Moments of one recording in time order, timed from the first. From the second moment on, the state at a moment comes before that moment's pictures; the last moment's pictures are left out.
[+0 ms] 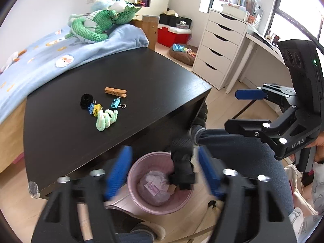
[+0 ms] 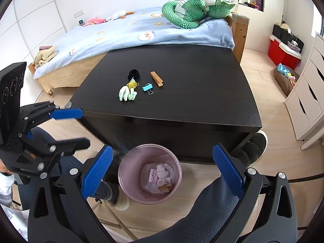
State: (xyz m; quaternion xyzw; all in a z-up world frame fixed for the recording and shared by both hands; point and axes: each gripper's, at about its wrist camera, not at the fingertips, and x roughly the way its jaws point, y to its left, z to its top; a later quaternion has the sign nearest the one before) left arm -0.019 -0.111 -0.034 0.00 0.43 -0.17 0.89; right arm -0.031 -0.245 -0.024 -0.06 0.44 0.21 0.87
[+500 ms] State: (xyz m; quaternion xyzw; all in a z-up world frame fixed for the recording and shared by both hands) left arm -0.017 -0.085 -0.029 -0.02 0.42 -0.11 0.90; right arm -0.029 -0.240 -0.025 -0.05 0.45 0.22 0.87
